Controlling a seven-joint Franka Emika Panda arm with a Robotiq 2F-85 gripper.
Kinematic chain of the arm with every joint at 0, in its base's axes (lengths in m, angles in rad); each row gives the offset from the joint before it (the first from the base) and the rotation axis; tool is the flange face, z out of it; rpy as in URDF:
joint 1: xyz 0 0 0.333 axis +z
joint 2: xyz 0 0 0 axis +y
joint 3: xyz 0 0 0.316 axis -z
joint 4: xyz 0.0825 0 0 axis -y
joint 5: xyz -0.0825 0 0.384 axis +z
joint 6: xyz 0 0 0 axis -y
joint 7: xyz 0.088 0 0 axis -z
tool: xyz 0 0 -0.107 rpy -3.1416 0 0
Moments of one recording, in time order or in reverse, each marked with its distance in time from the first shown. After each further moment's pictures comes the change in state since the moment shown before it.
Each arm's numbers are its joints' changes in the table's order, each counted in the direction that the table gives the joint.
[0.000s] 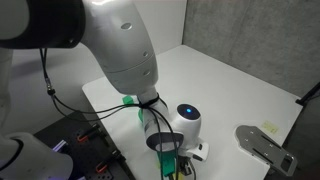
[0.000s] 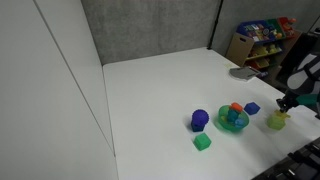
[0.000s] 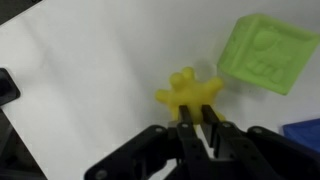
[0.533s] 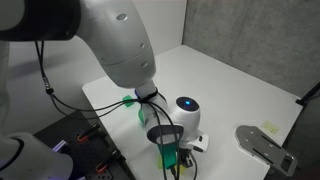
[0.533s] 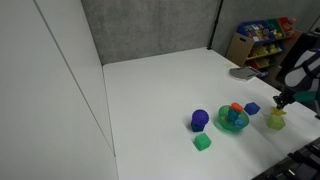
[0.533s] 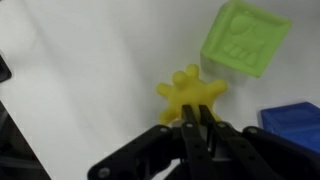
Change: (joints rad) arm 0.038 -0.031 0.000 -0.002 0.000 -0.003 0.000
